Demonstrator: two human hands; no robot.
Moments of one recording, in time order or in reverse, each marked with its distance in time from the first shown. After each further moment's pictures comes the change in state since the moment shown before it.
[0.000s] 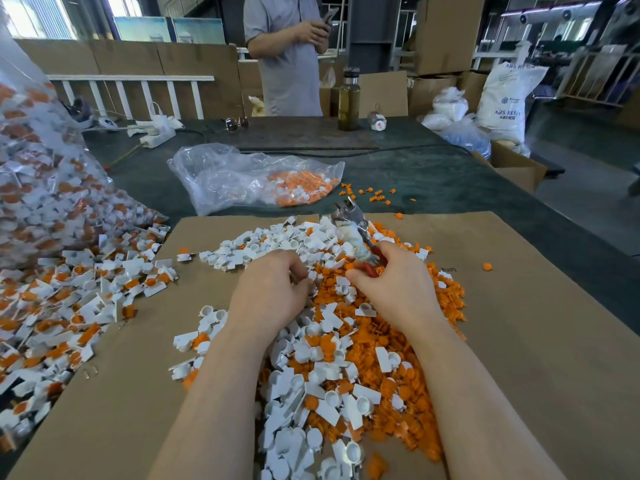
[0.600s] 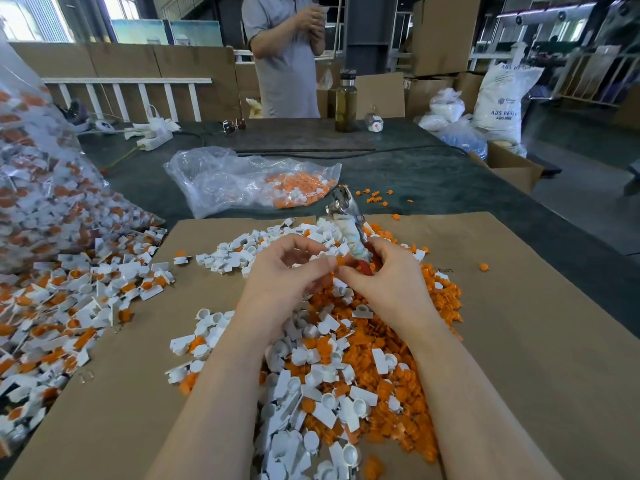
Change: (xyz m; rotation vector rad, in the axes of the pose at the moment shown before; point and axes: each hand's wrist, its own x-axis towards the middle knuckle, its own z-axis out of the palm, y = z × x) left_hand -0.007 0.024 -0.007 -0.934 -0.080 -0.197; right_hand -0.006 -0.012 -0.007 0.341 0.003 -0.048
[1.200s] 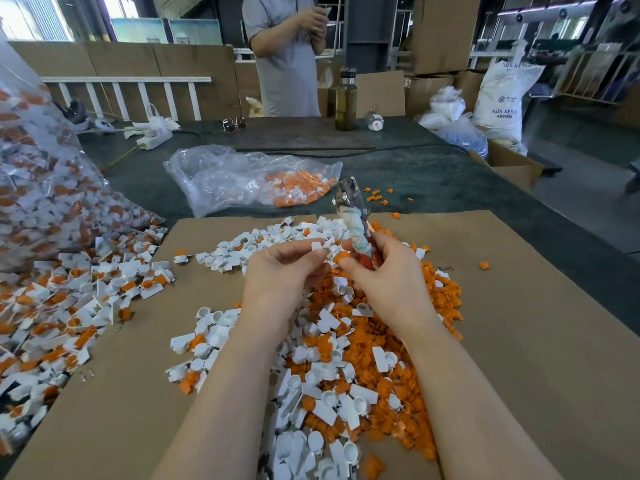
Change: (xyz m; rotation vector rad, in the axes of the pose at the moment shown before) left_hand -0.002 0.002 0.009 -0.214 0.137 -0.099; right_hand 0.001 0.002 0.003 0.086 0.038 -0.002
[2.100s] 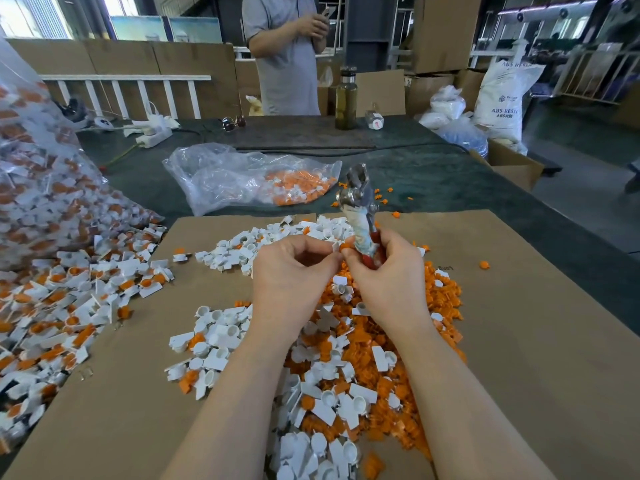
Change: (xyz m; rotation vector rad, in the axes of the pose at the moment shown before) left_hand -0.009 0.003 0.013 0.353 0.049 0.217; right_hand -0.003 -0.003 0.007 -0.052 0.174 -0.088
